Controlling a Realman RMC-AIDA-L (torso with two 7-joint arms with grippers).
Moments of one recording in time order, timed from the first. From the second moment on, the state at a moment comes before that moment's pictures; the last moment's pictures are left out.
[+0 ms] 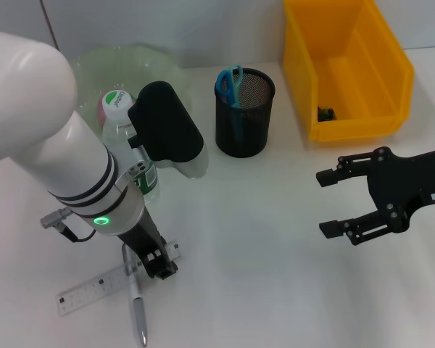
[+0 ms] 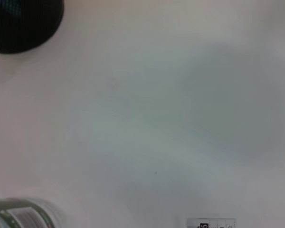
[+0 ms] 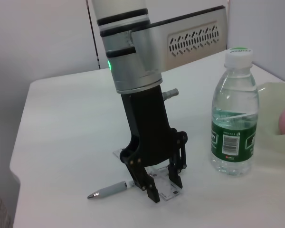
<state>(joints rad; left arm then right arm) -0.76 -2.08 1.82 1.13 2.52 1.38 -2.51 0.52 2.00 -0.78 -0.93 -2.12 -1.80 1.39</state>
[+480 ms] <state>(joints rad) -0.71 -2.07 1.65 1.43 2.52 1.56 -2.59 0.52 2.00 -0.77 -0.94 -2.12 -1.80 1.40</state>
